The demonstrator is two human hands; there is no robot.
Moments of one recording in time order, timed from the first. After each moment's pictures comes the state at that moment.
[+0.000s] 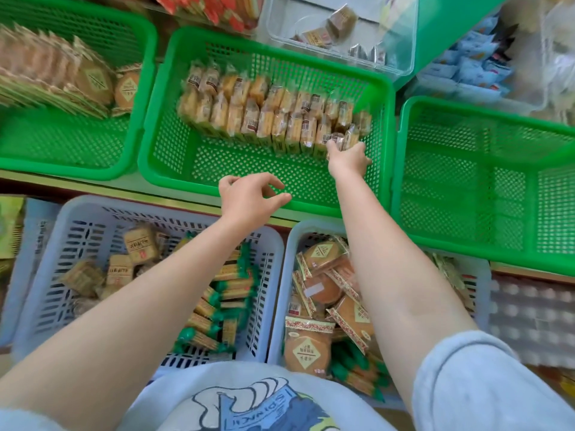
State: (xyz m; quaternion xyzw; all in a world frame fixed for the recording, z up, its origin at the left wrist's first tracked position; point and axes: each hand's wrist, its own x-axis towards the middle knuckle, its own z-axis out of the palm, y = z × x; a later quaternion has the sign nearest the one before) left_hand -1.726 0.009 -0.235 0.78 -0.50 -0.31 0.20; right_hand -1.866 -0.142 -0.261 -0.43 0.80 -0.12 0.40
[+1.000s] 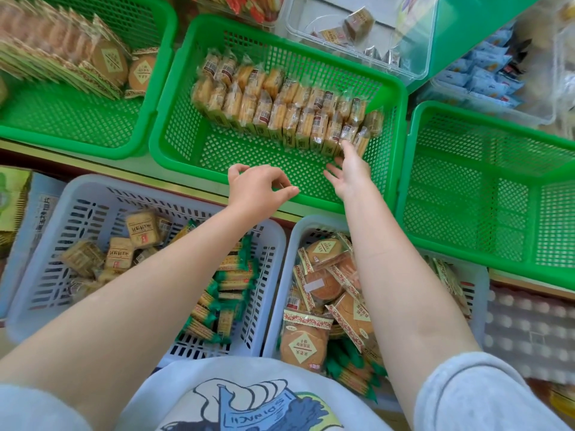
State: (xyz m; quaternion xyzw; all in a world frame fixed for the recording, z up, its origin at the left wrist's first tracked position) left_hand -1.725 0.011 -0.243 0.77 -0.54 -0.27 0.20; right_hand -1.872 -0.121 -0.268 -0.20 0.68 -0.30 0.63
